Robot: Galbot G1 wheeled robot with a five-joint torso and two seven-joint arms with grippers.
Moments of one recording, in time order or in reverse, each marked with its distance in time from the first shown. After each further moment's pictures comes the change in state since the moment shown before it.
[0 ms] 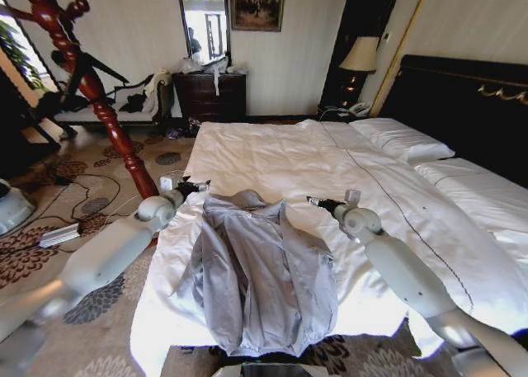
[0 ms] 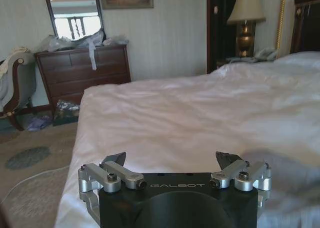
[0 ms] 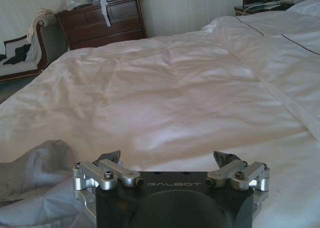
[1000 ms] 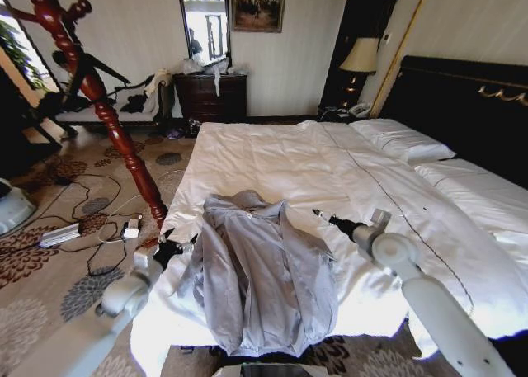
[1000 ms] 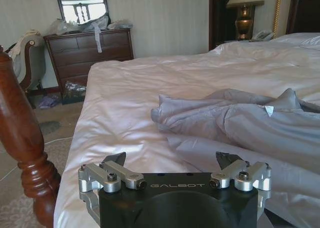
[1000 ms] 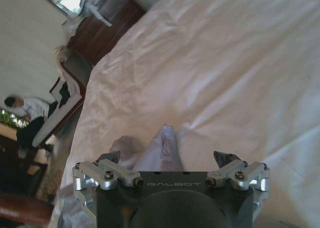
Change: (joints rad) left arm 0.918 -0.050 -0.585 -0.426 0.261 -0.077 -0.006; right arm -0.215 0.104 0.331 0.131 0.567 -0.140 0.125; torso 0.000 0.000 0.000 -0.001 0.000
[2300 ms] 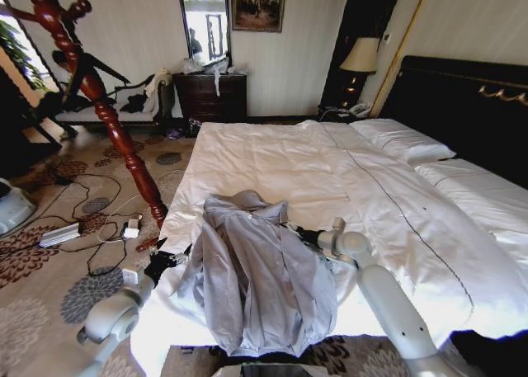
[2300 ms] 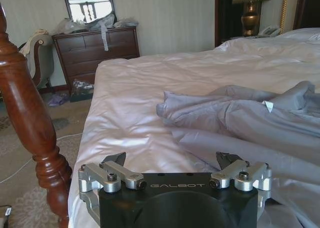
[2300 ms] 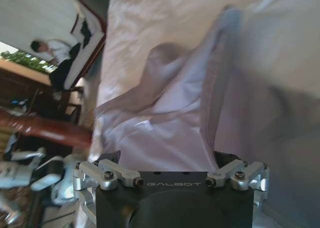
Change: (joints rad) left arm 0.118 -0.022 -0.081 -0.064 0.033 0.006 -0.015; right arm 0.006 0.199 -0.182 0.047 0.038 -0.101 0.089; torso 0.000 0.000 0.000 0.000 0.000
